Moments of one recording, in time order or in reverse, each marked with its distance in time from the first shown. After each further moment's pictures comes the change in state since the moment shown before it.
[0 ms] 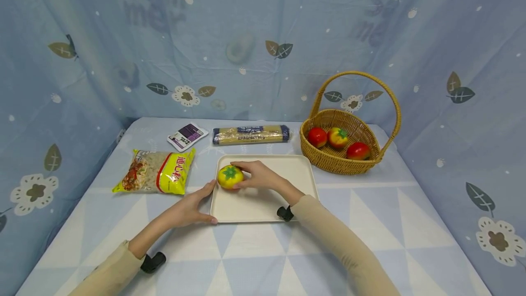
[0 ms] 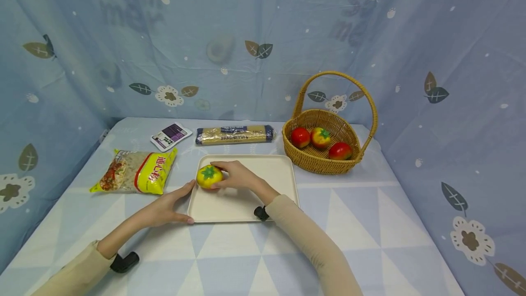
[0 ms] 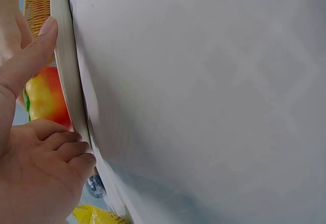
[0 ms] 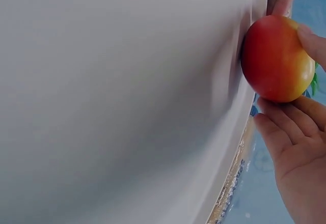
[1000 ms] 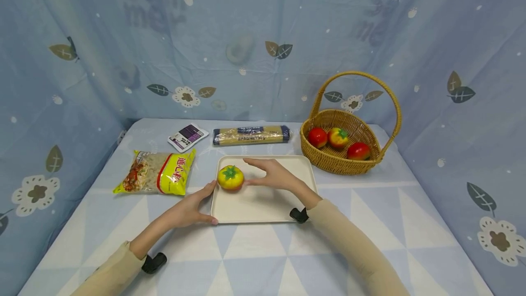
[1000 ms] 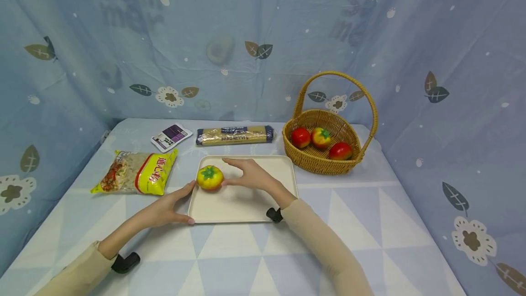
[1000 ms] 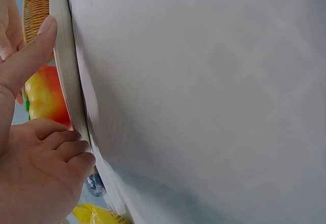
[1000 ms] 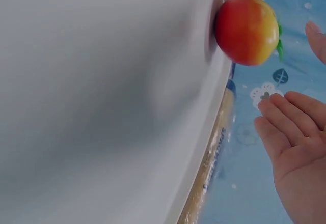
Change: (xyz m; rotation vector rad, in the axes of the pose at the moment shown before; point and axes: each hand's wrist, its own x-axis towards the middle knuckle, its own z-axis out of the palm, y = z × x) left_hand 0.001 0.003 -0.001 0.007 -0.001 -0.023; right_hand -0.034 0.005 -0.027 0.014 0.071 0.004
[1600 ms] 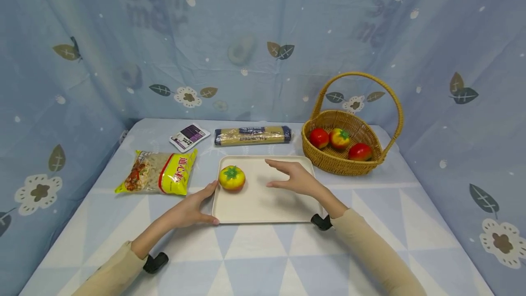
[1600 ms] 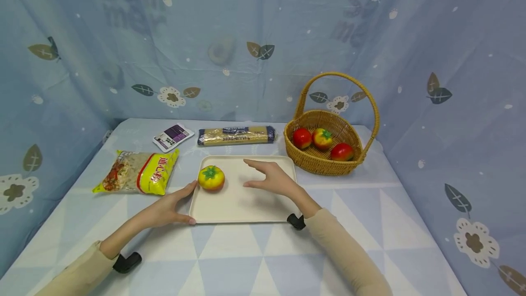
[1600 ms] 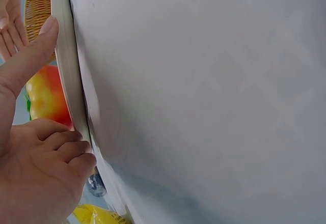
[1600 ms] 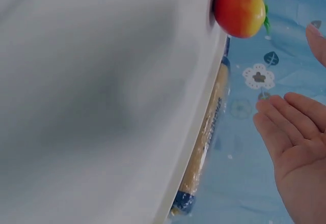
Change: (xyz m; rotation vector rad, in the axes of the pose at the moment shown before) left_hand 0.000 -0.004 0.001 0.001 -0.001 0.011; right_hand -0.050 0.012 -0.024 0.067 0.084 0.046
